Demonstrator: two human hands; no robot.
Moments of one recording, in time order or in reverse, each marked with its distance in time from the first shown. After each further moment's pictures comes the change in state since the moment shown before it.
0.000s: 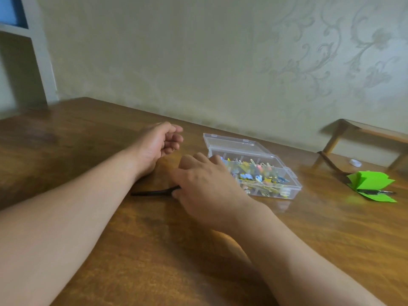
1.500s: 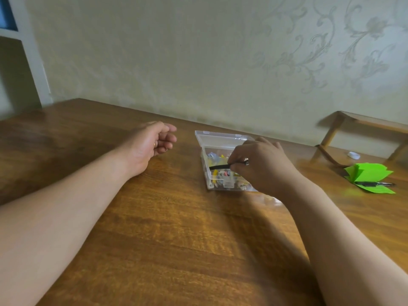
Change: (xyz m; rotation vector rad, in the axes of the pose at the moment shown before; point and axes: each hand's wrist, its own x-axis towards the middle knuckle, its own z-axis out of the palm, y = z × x) left_hand -0.011 0.004 -0.001 0.114 -0.034 0.023; right_hand -0.038 0.122 -0.007 0.115 0.035 0.404
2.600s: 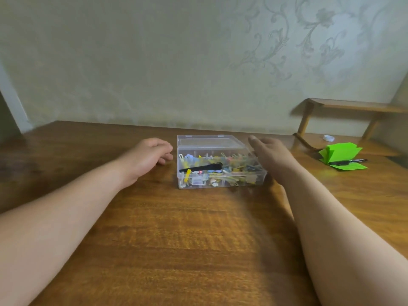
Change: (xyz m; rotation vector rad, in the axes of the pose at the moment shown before) left_hand -0.014 0.012 0.046 0.566 -0.146 0.015; right_hand -0.012 0.077 0.003 0.712 0.152 0.651
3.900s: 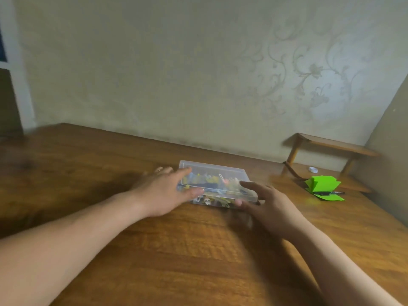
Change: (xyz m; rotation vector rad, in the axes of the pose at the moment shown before) left_hand -0.062 0.012 0.011 0.666 -0.156 0.159; right_hand -0.087 0.004 -0.020 -0.438 -0.183 -0.236
